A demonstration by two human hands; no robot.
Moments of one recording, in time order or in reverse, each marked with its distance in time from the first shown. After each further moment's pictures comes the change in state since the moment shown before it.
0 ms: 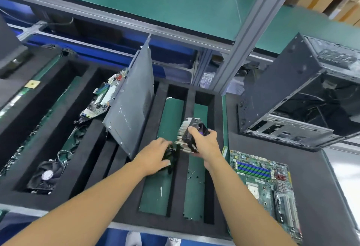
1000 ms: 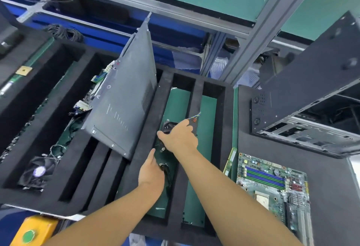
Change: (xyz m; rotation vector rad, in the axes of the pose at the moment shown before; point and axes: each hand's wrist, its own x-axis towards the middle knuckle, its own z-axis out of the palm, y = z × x) left_hand 0.006 0.006 0.079 1.157 -0.561 -0.200; right_hand 0.060 0.004 0.090 -0.968 0.023 -0.115
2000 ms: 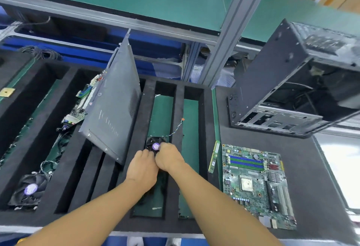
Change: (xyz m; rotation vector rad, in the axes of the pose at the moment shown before) left_hand -0.025 -0.032 -0.006 -0.345 0.467 -0.033; right_hand -0.044 0.030 0.021 0.069 -0.176 -0.127
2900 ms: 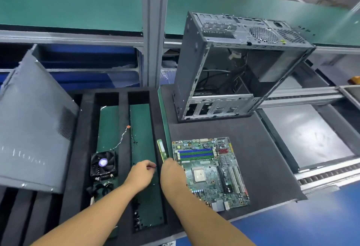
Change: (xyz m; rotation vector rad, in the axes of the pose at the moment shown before) left_hand 0.068 0.121 -0.042 -1.243 -0.162 -0.182; right_hand -0.038 0.163 -0.031 -0.220 0.274 0.204
